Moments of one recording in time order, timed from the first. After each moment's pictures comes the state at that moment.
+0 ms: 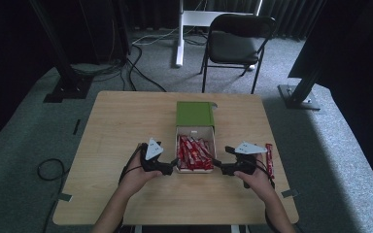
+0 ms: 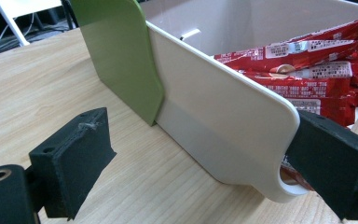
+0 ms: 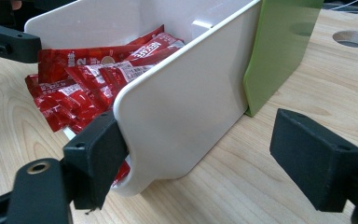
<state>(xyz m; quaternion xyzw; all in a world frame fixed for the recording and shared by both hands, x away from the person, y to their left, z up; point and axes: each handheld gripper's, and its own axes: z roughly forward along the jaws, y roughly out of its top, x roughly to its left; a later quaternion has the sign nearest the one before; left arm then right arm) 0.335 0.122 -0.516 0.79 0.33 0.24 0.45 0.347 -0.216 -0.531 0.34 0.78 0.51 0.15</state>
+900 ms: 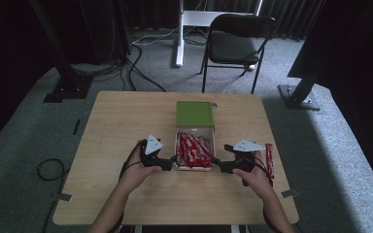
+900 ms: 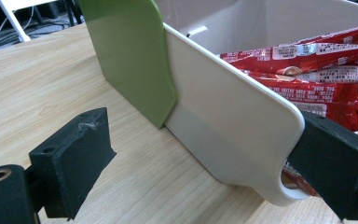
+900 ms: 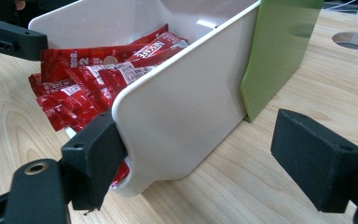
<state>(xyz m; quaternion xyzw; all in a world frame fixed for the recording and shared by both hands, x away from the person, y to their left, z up) 0.349 0.125 -0.515 0.79 0.35 0.23 0.45 0.355 -0.212 -0.531 0.35 0.77 0.51 0.15</state>
